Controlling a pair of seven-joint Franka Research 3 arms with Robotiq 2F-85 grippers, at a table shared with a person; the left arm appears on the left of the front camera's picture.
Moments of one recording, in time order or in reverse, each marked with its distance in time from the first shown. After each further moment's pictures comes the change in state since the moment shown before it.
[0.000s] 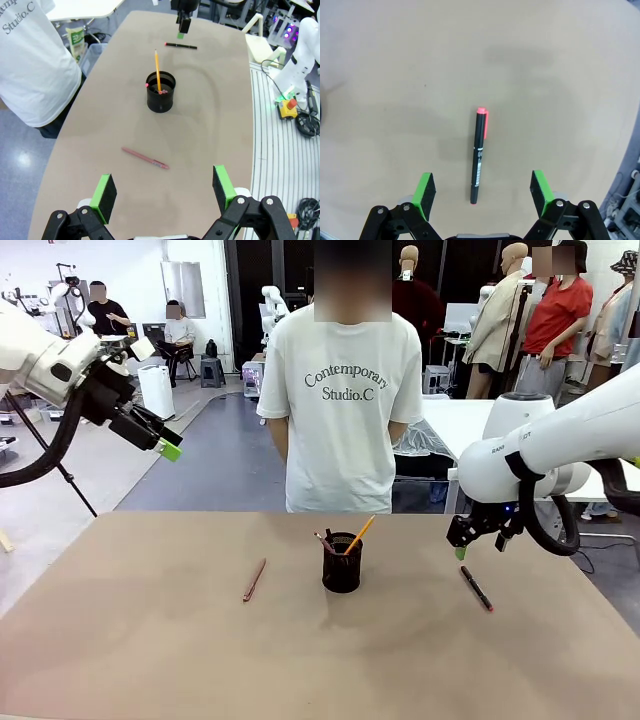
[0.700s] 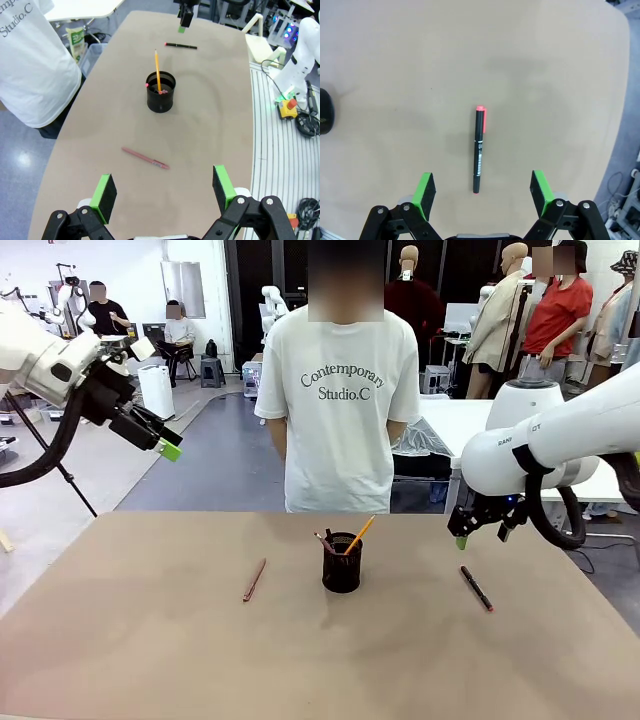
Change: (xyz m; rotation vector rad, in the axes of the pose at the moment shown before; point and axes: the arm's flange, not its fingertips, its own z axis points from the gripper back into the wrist) left arm 0.000 0.000 0.000 0.000 0.000 0.000; right arm -0.008 0.005 0.039 -0.018 -0.059 -0.033
